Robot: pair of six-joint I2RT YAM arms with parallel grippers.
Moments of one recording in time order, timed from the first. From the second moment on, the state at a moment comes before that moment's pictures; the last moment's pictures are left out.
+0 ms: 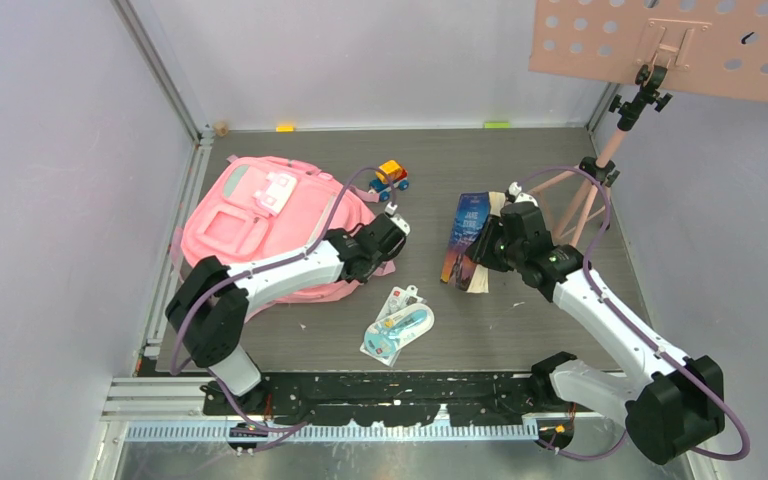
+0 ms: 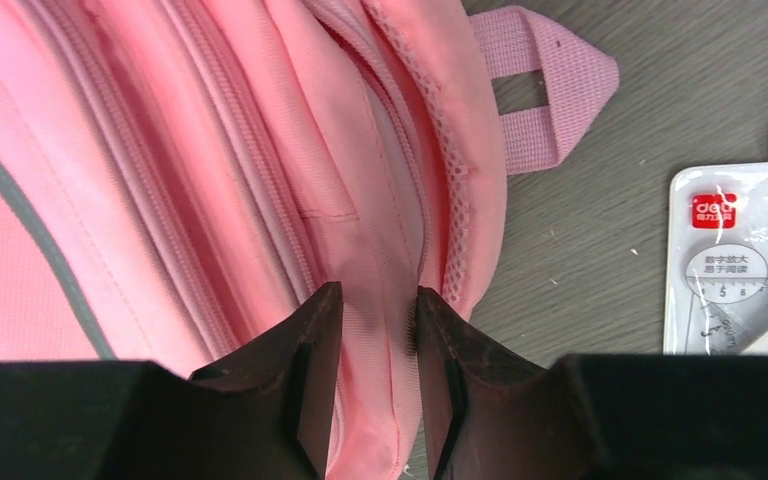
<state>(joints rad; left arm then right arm) -0.87 1.63 1.13 -0.60 -0.44 0.00 0.40 1.05 0.79 -0.47 0.03 0.62</state>
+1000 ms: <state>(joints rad) -0.87 1.63 1.14 -0.62 -0.56 0.00 0.40 1.04 0.75 -0.43 -0.02 0.67</state>
